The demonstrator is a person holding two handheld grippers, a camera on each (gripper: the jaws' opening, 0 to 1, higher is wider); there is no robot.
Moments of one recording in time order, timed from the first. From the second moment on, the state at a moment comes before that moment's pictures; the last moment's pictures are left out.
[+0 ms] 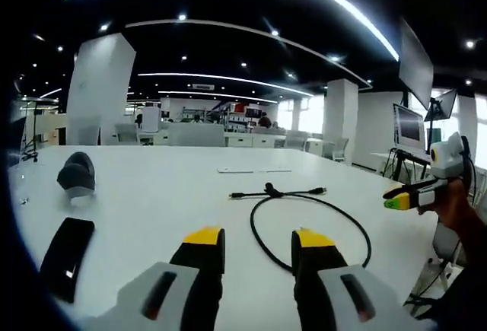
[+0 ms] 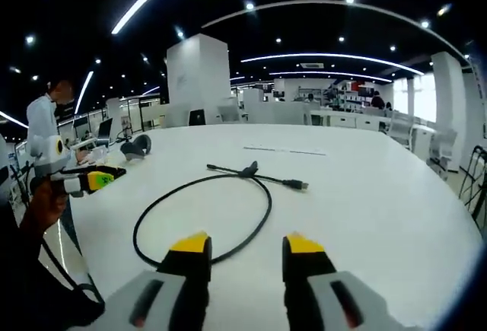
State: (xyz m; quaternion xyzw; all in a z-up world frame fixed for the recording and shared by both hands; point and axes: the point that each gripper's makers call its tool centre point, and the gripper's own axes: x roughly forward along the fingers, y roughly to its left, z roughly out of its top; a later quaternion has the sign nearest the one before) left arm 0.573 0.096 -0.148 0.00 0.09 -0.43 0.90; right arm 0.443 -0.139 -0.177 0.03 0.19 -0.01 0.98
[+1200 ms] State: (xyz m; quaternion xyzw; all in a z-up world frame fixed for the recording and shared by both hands) left arm 0.567 0.100 -0.144 0.00 0.09 -0.43 0.90; right arm 0.436 -0.141 -0.178 0.02 0.19 -0.01 0.98
